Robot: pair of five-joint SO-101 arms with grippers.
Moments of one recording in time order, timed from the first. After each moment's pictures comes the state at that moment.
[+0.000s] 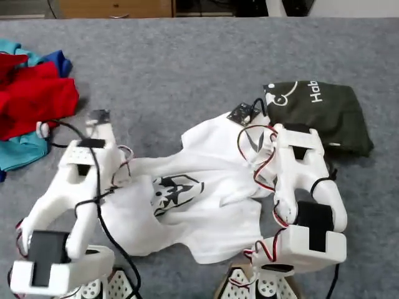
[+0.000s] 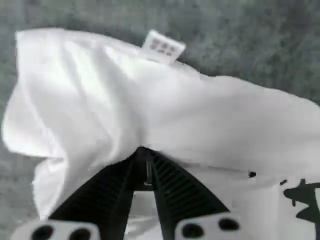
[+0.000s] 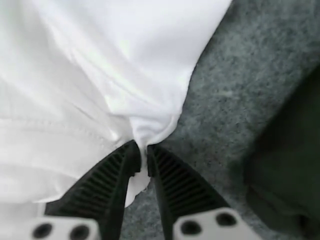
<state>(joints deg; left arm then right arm) -1.8 -12.8 46.7 57.4 7.3 6.1 2.4 37.7 53.8 47.7</state>
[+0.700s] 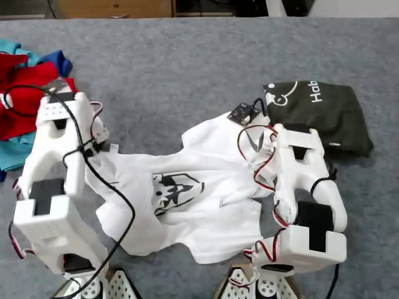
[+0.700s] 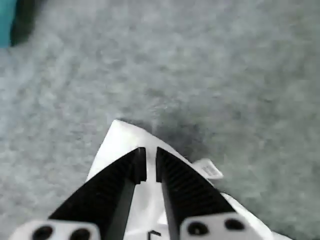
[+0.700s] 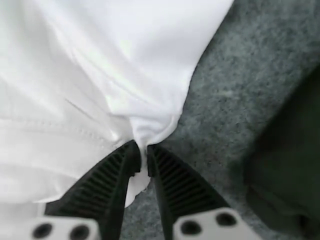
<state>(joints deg) -13.5 15.6 7.5 70.6 18.9 6.1 2.4 37.7 53.8 47.7</state>
